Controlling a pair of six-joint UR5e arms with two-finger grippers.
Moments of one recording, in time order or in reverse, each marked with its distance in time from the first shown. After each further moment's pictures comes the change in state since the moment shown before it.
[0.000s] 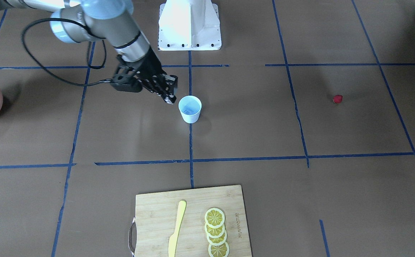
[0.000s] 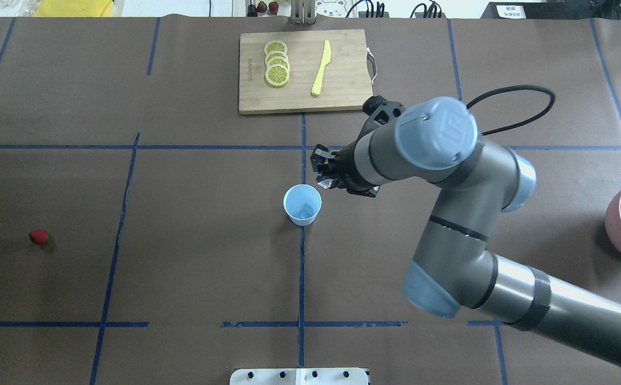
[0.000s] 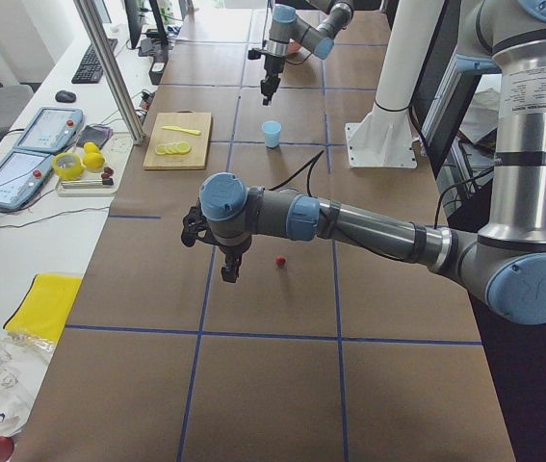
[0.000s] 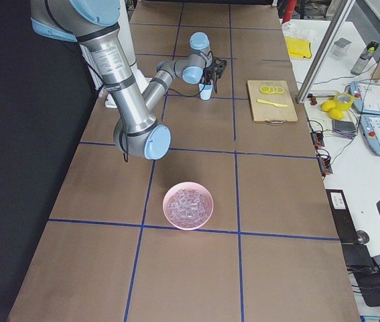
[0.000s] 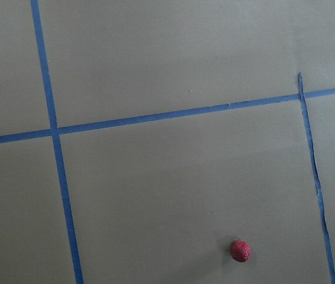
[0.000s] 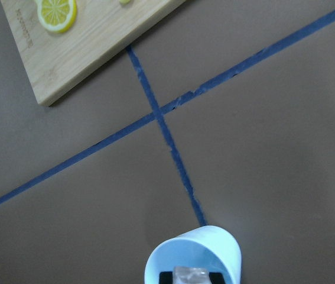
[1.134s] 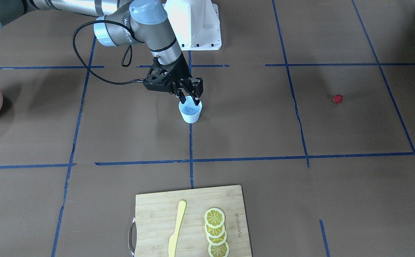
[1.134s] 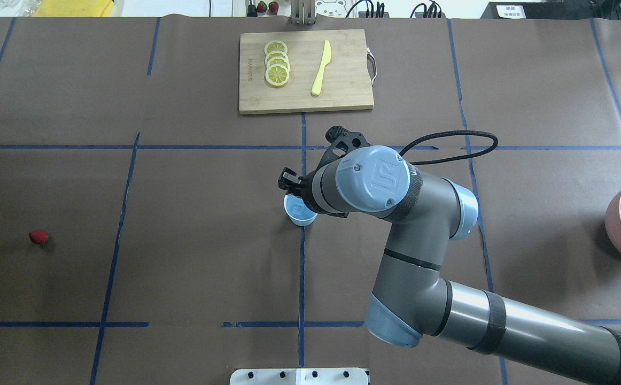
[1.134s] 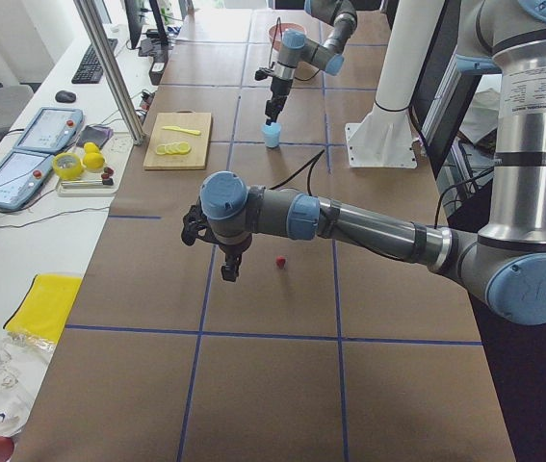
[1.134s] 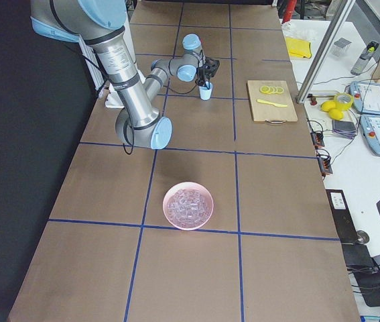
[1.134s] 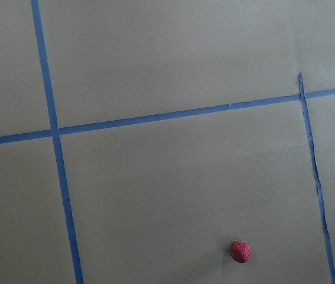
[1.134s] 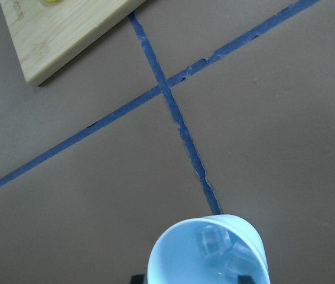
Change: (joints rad) left arm 0.000 0.001 -0.008 -0.001 -0.001 0.000; right arm -0.069 0.043 -0.069 -0.005 -0.112 0.014
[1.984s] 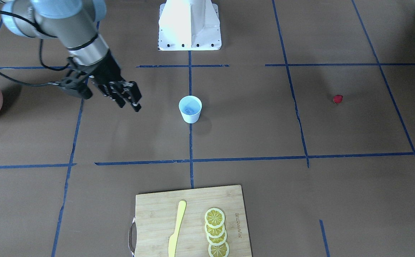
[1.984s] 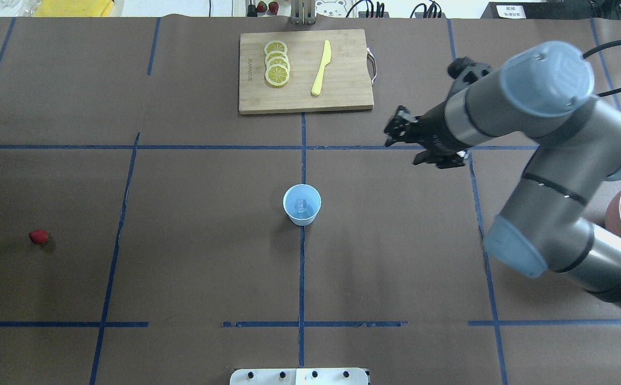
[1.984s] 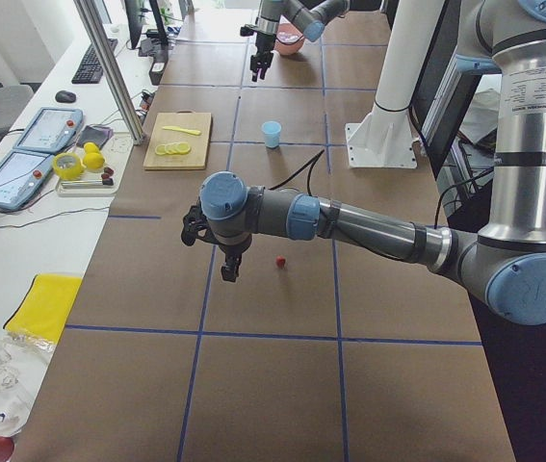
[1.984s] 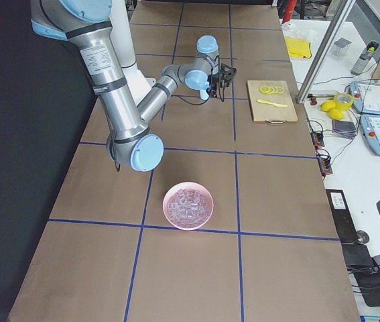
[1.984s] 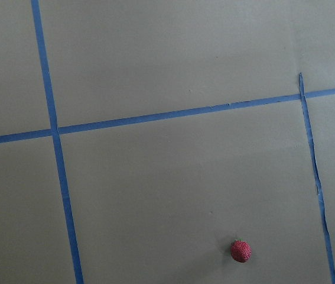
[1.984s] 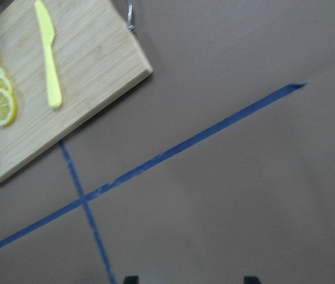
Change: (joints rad) left arm 0.000 -0.001 0.004 0.000 0.000 0.000; right arm 0.359 -0.306 0.263 -0.090 0.362 -0.184
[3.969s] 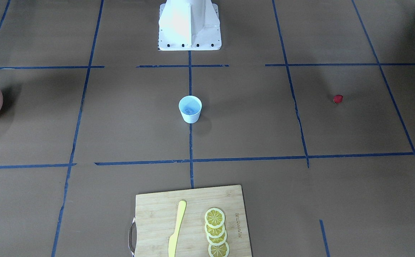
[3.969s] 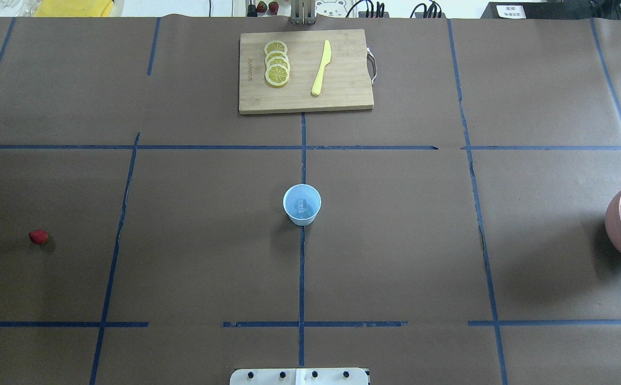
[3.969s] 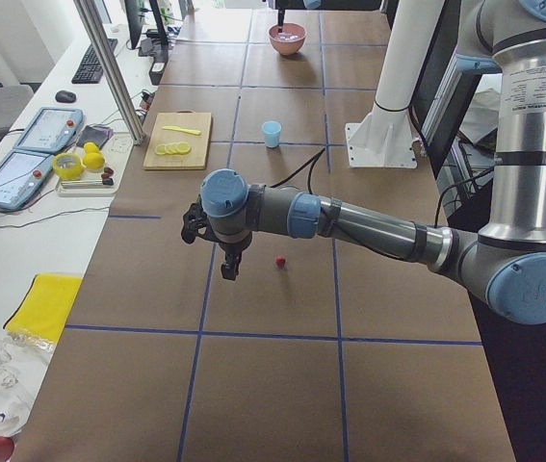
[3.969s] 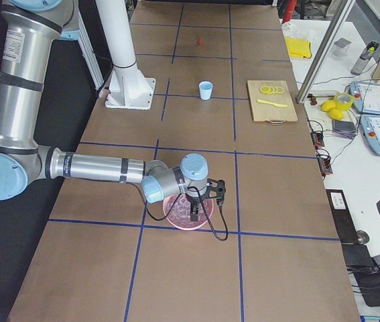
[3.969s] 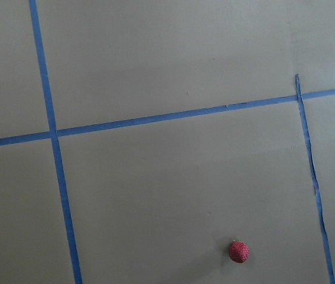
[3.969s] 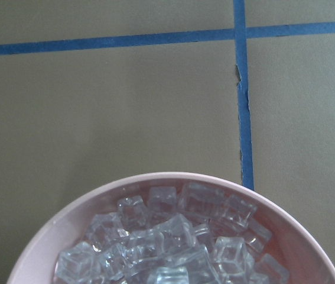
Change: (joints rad) left arm -0.001 0.001 -0.009 0.000 0.000 0.000; right arm 0.481 -0.587 -0.276 0.248 0.259 -1.082
